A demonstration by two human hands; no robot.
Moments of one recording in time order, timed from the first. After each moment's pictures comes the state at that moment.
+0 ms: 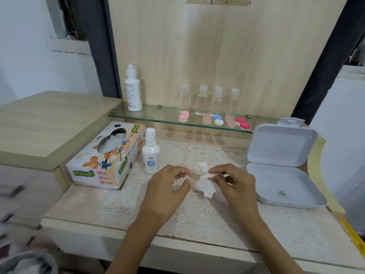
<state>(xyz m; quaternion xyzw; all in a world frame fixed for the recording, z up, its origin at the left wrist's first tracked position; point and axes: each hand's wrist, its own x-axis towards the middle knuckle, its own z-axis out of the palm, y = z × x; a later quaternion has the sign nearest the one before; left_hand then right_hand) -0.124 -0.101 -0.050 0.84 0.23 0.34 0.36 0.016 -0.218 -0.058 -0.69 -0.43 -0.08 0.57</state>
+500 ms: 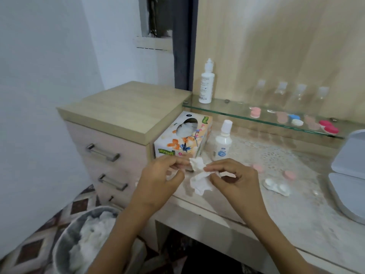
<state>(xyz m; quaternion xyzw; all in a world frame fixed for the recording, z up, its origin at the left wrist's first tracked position) -0.269 -0.041 -0.040 0.82 0.31 0.38 0.29 -0.112 -0.145 -0.039 -0.59 -0.52 0.12 0.61</state>
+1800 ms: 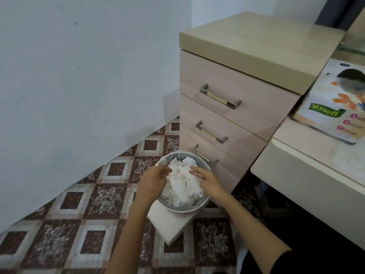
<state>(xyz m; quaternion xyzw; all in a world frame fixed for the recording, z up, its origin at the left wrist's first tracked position) -0.536 0.028 -0.236 0.68 0.64 0.19 0.31 -0.341 0.021 -0.279 -0.63 -0.48 0.54 0.29</state>
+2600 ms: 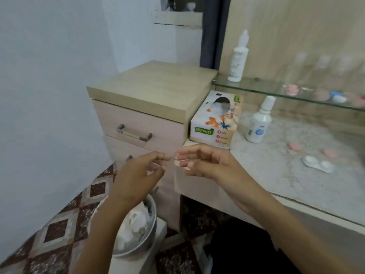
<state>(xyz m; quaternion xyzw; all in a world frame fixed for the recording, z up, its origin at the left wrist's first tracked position) -0.402 -0.010 -0.064 0.82 0.40 0.29 0.30 -0.229 -0.110 -0.023 -0.54 -0.50 0.44 0.52</state>
